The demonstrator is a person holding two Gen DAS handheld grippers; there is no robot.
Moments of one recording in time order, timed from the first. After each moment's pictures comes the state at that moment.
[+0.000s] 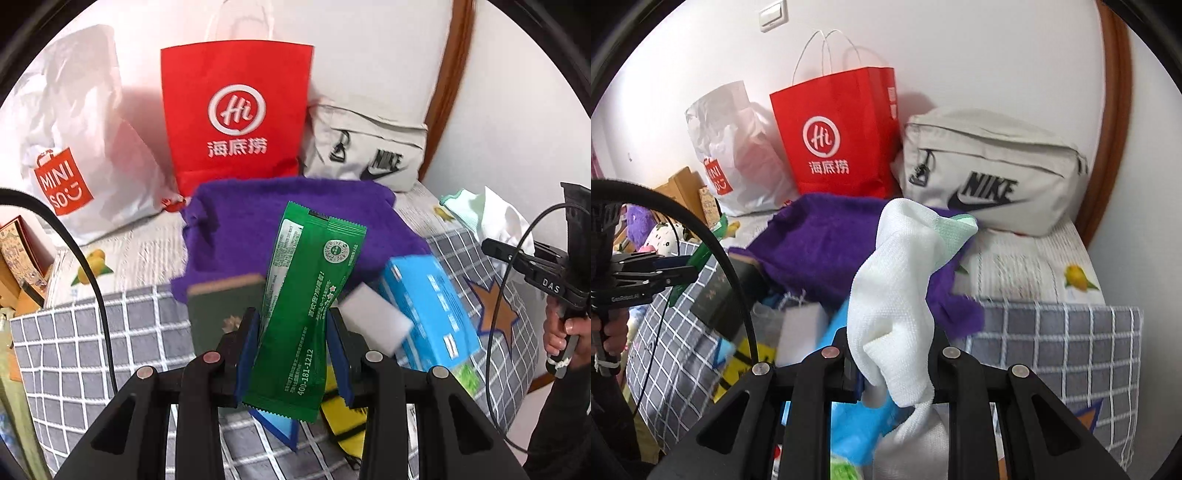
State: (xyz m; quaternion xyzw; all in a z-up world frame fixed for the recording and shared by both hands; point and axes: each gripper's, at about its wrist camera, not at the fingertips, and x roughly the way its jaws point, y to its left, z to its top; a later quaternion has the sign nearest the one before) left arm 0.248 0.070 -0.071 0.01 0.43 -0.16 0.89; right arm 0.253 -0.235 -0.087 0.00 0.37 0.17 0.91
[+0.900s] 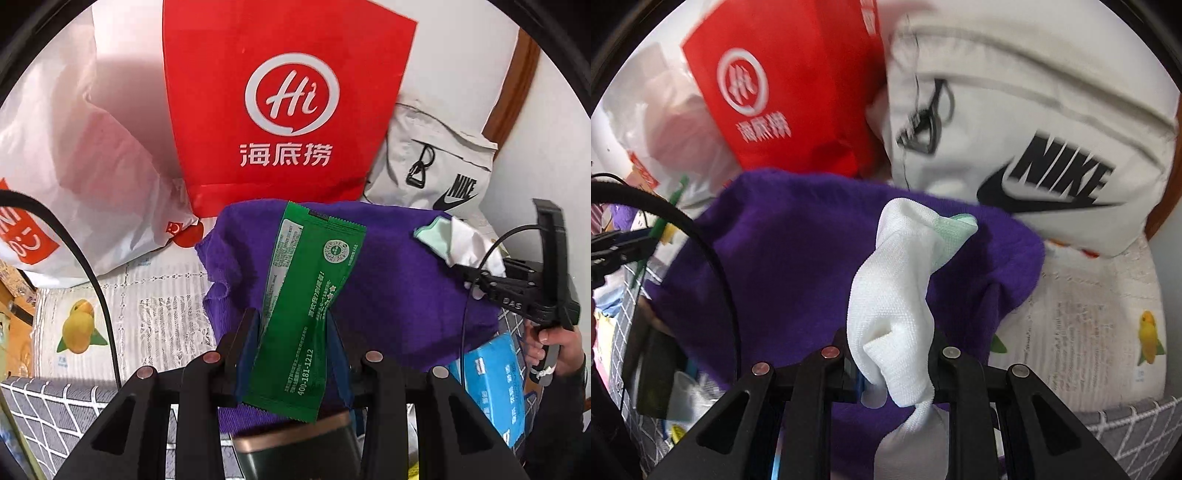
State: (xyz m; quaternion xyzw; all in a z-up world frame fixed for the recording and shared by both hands) left arm 0.399 0.088 -0.100 -0.01 0.48 -0.12 0.87; right arm 0.442 -0.197 -0.177 0.00 0.48 0.17 0.86
